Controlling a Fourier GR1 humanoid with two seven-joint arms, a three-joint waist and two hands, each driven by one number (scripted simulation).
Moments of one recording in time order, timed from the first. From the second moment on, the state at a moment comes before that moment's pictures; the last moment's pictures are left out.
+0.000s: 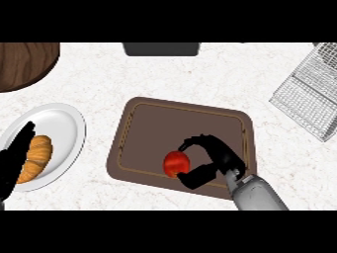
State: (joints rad) left arm 0.04 0.41 0.09 -1.35 0.15 -0.02 0.09; right arm -0.29 -0.10 0.47 -1.44 0.05 0.08 0.82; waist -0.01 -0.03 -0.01
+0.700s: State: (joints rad) left arm 0.01 0.39 0.07 -1.37 0.12 -0.04 0.12; right arm -0.64 -0.18 0.37 -1.21 0.52 -0.14 1.07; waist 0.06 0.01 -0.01
